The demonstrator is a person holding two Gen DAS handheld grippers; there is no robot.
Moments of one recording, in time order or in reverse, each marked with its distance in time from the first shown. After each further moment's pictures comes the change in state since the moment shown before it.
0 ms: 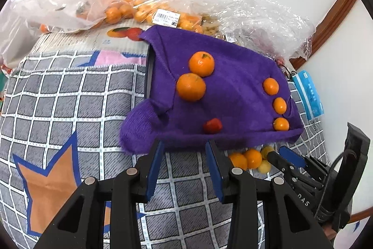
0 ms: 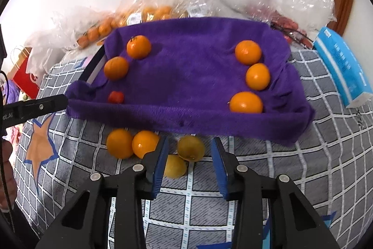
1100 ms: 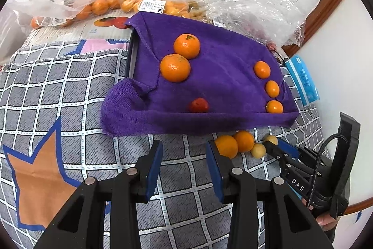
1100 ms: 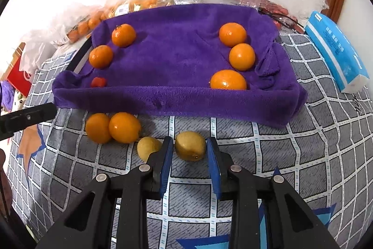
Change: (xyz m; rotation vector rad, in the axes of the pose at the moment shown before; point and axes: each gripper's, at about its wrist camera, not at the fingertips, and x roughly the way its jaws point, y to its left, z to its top) left arm 0.009 -0.015 -0.016 0.035 0.036 -0.026; right arm 0.012 -0.023 -0.016 0.021 0.039 -0.021
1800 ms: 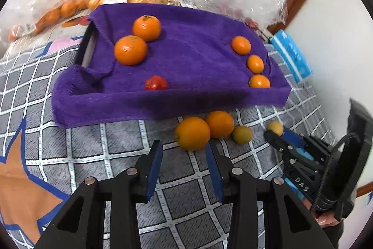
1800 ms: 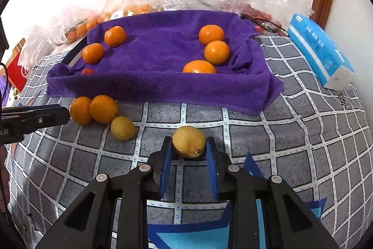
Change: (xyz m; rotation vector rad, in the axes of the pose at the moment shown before) left arm 0.032 -0.047 -0.026 0.128 0.011 -0.010; right arm -0.013 -0.025 -0.032 -0.038 -0.137 -0.054
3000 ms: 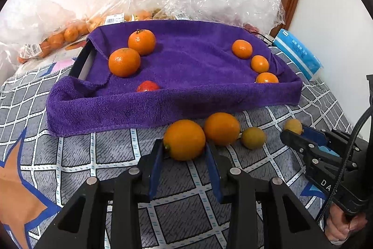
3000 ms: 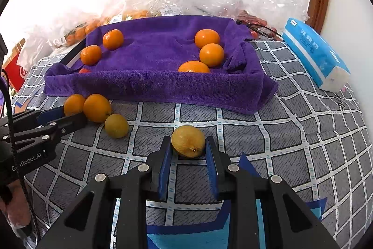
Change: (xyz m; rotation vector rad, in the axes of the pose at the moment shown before) left arm 0.019 -0.018 -0.020 0.076 -0.191 0.111; right arm 0.001 -0.001 -0.005 -0.011 -0.044 -0.025
